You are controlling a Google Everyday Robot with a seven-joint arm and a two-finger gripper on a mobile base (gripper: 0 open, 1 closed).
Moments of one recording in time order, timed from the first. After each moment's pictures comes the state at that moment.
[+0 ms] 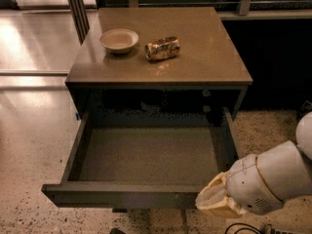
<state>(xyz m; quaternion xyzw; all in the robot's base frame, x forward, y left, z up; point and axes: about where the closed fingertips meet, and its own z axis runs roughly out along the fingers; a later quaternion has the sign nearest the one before) 0.306 -0.107 0.763 -0.57 0.75 0.26 0.20</state>
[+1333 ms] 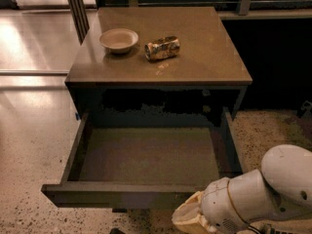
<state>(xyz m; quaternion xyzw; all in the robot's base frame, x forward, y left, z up) 0.295 -0.058 0.704 -0.53 0.76 0.31 0.22</state>
